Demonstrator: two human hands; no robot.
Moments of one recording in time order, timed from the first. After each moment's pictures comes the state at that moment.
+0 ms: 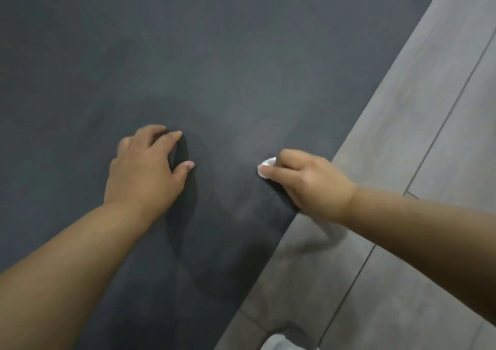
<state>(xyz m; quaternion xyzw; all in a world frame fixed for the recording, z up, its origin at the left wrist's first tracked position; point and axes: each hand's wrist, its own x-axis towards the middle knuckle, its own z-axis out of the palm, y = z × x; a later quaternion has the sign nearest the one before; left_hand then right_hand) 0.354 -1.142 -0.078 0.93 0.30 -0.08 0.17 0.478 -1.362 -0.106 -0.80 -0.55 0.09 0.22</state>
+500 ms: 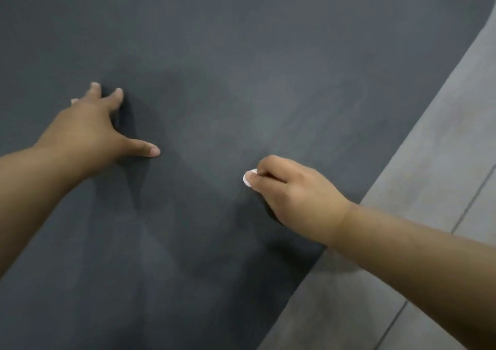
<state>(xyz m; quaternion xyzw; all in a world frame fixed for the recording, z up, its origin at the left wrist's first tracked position) 0.422 -1.038 -0.077 0.88 0.41 -0.19 0.16 0.504 -1.308 -0.112 -0.81 -0.54 0.12 0.21</state>
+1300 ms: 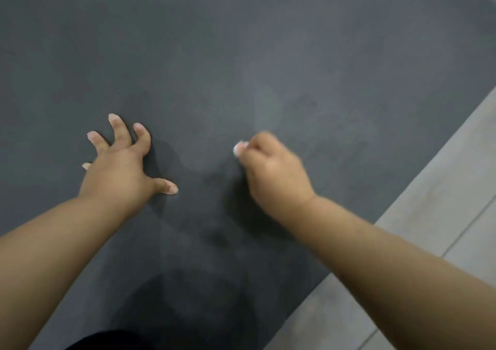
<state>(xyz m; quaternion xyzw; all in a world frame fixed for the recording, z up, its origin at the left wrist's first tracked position) 0.438 -1.030 -0.084 0.85 0.39 -0.33 0.15 0.555 -1.216 -0.098 -0.87 -0.40 0.12 0.25</state>
